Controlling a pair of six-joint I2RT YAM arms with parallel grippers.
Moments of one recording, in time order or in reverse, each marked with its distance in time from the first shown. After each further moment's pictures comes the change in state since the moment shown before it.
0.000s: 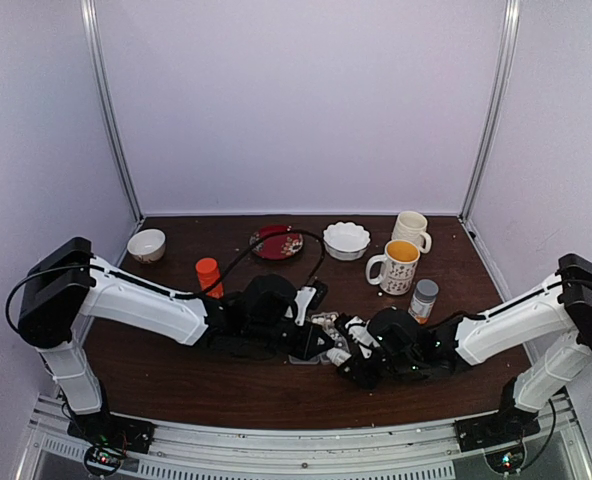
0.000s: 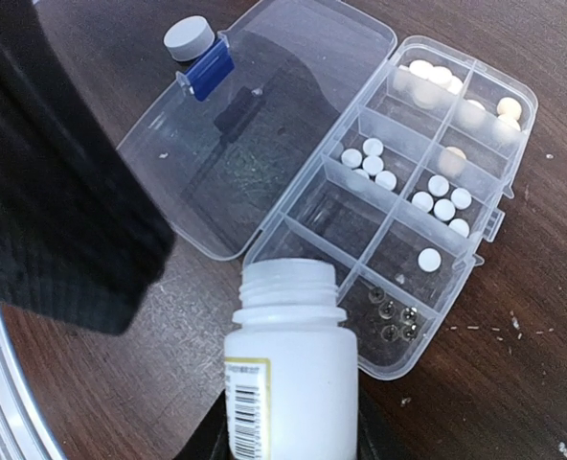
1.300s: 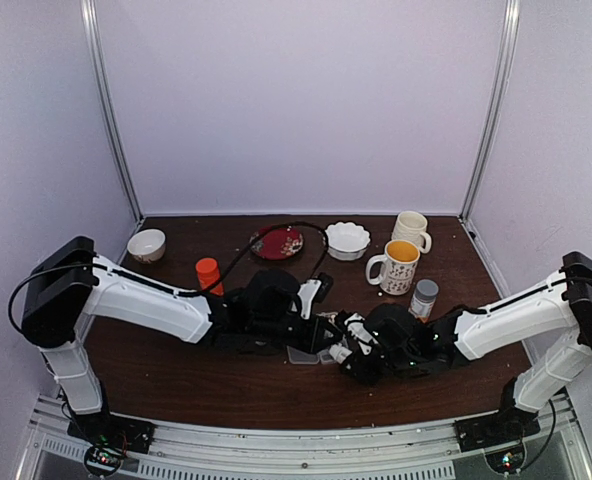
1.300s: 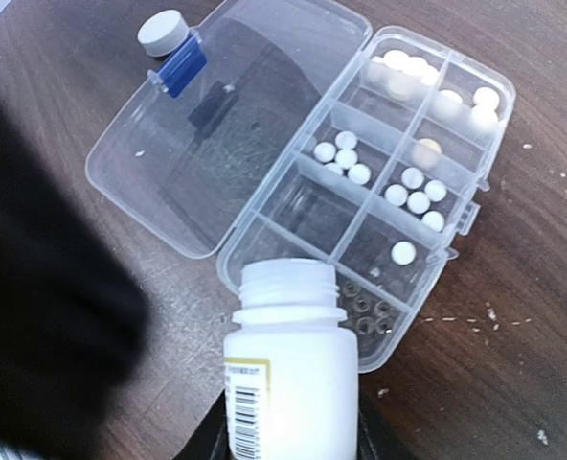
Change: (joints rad) left arm 0.000 0.014 0.037 0.048 0.005 -0.010; right arm -0.001 -0.008 0.057 -0.123 0.019 0.003
